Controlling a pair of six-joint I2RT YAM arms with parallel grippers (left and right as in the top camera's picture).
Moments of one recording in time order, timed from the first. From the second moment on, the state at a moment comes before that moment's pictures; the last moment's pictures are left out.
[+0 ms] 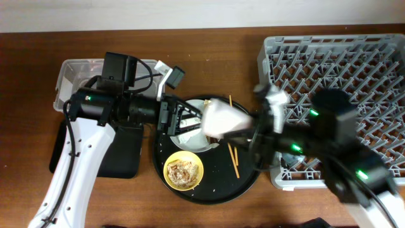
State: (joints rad) left arm -0.20 1.46 1.45 -1.08 1.22 0.10; right arm 0.34 1.00 1.17 -0.67 -0.82 0.21
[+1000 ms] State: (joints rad) left arm -0.21 1.45 1.45 -1.17 0.88 0.09; right arm -0.23 1.07 1.23 -1.16 -0.25 0.27
